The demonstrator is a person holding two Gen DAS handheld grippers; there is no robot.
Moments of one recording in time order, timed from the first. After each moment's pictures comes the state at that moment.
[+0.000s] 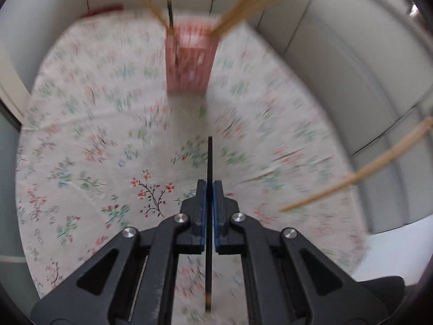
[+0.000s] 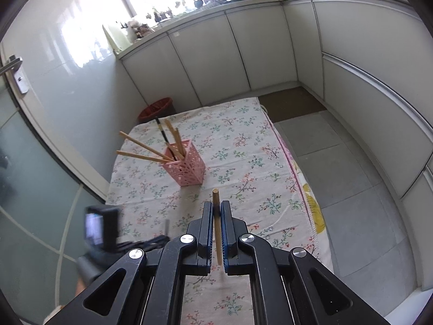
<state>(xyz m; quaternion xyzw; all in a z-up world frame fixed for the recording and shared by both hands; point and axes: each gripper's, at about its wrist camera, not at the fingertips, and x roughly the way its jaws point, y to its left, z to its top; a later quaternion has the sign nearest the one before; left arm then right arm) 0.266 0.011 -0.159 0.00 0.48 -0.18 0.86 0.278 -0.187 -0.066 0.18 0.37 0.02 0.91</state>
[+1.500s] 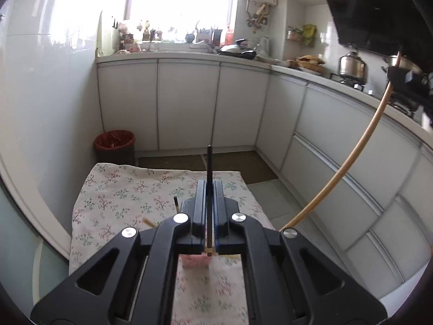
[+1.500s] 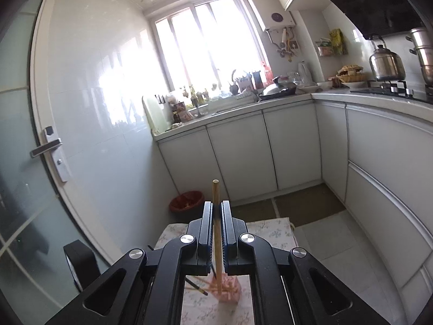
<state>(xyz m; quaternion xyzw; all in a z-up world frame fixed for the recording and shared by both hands) 0.357 -0.007 0.031 -0.01 0.24 -0.16 0.96 0.361 -0.165 0.142 0.14 0.17 0.04 0.97</state>
